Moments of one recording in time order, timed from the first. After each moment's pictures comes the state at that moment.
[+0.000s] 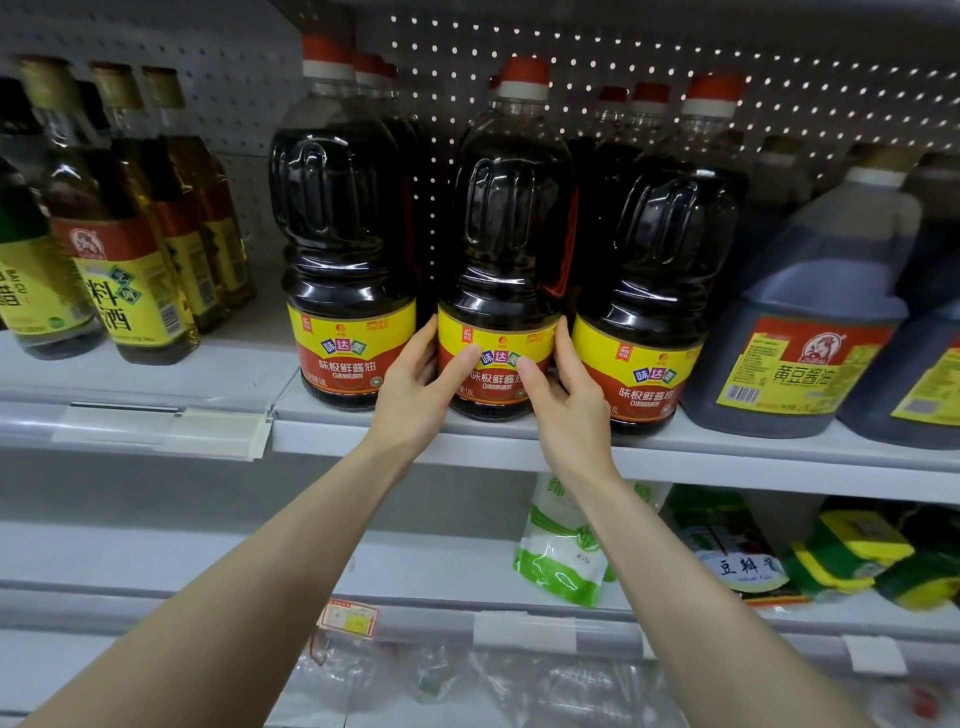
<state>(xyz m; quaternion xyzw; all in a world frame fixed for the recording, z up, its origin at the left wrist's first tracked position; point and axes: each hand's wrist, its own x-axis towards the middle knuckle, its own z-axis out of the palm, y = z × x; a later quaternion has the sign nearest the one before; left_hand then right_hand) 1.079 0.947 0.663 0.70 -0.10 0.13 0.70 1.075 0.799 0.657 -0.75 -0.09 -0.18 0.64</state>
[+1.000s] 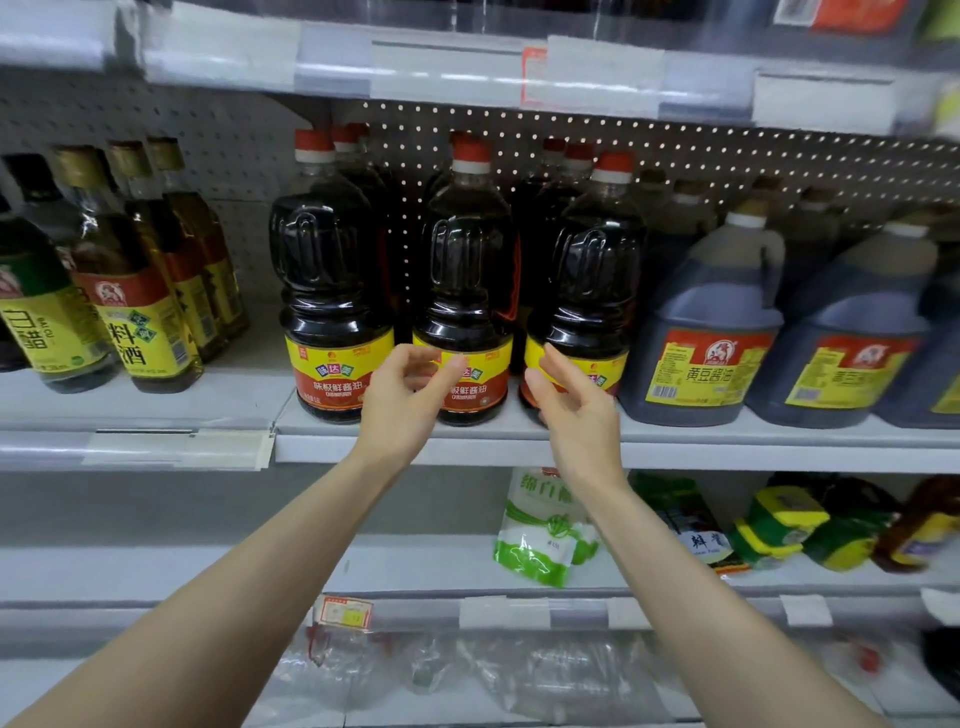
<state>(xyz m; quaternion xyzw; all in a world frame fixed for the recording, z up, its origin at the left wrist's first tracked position) 1.027 0.932 0.714 0.77 -0.02 0.16 0.62 1.011 0.768 0.703 -0.73 -0.04 -0.18 0.66</state>
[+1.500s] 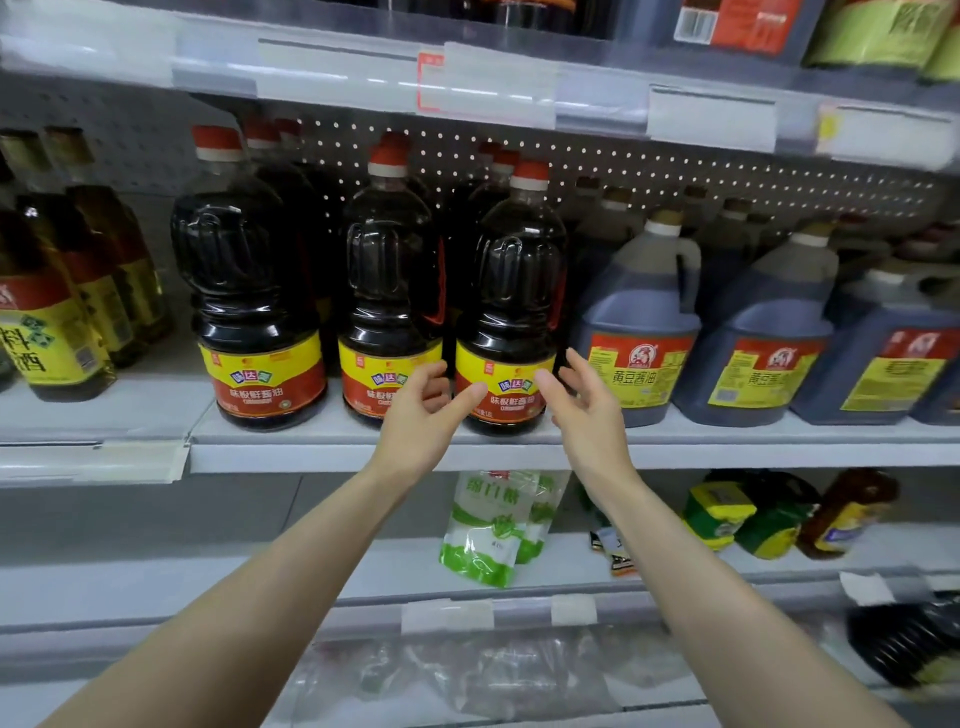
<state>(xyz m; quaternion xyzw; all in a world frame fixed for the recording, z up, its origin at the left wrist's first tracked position) 1.029 0.853 0.706 0.74 -0.05 0.05 0.67 1.013 0.689 0.715 -0.75 0.02 -0.16 0.65</state>
